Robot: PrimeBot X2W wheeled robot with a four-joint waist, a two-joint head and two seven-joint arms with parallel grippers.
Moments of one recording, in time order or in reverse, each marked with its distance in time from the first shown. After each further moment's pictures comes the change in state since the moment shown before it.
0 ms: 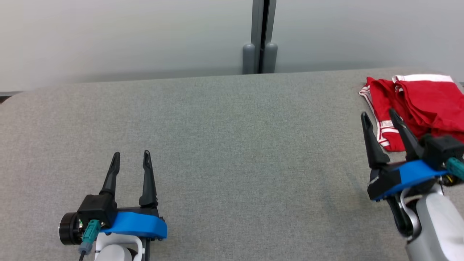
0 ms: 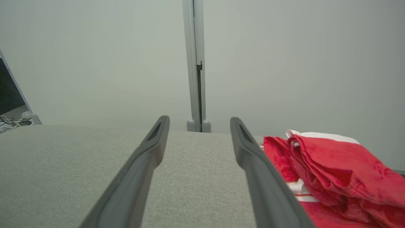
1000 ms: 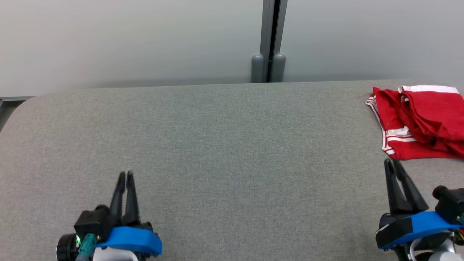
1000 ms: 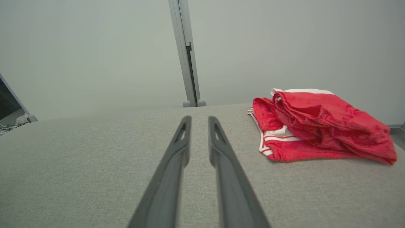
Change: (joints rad) left arm 0.055 0.012 0.010 0.031 -0.042 0.022 0.006; right arm 0.332 0.149 -0.180 -0.317 -0.071 0.000 0.131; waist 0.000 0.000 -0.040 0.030
